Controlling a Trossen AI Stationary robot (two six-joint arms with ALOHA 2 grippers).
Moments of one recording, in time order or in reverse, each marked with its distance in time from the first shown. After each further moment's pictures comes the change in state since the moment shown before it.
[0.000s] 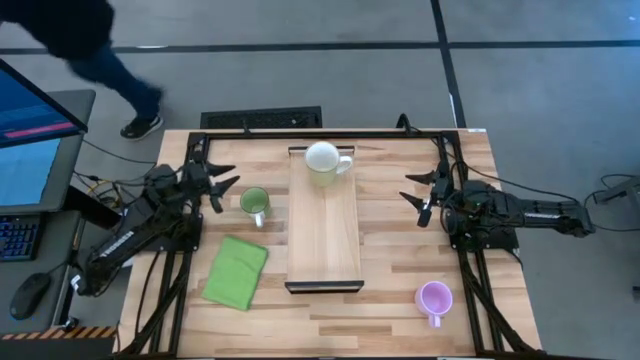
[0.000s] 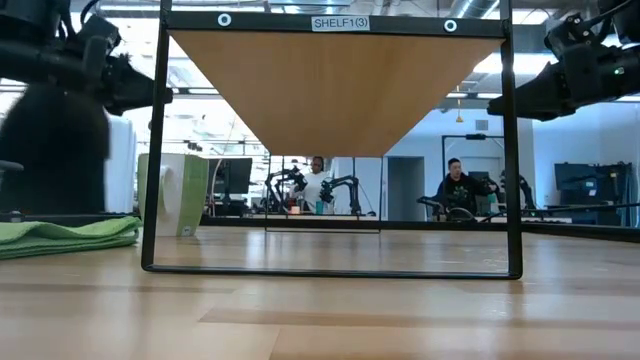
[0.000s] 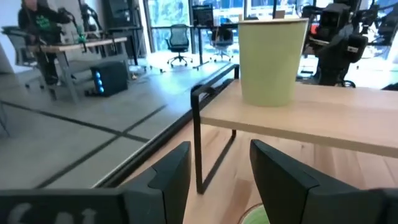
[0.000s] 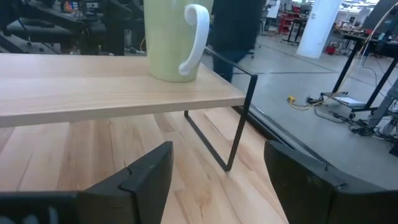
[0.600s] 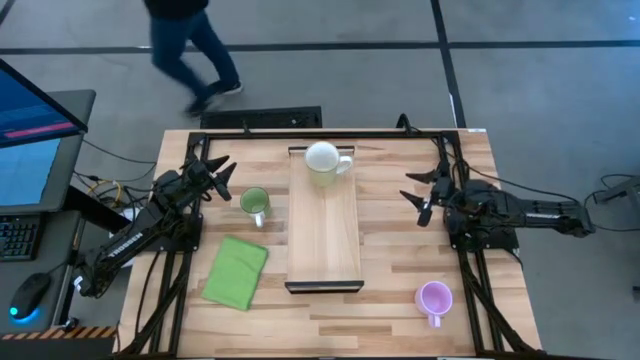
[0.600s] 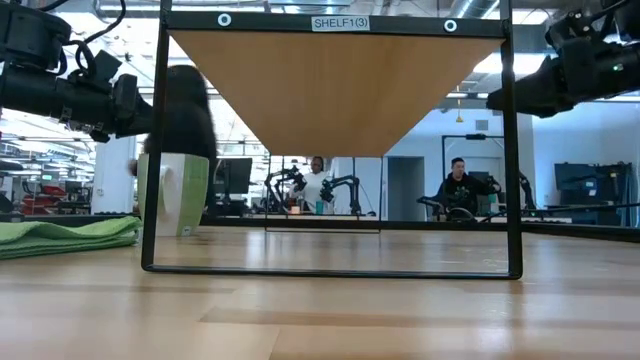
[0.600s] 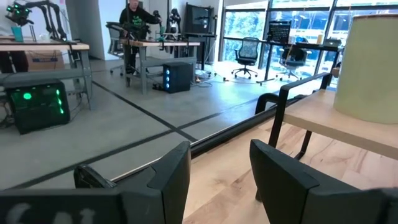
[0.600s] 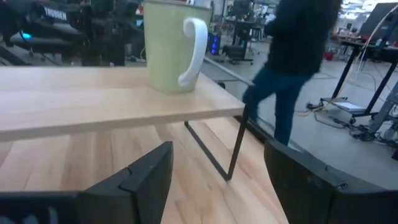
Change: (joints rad) left arm 0.001 -0.055 -0.179 0.178 -0.319 -0.132; right arm 0.000 0.000 0.000 0.034 0.000 0.000
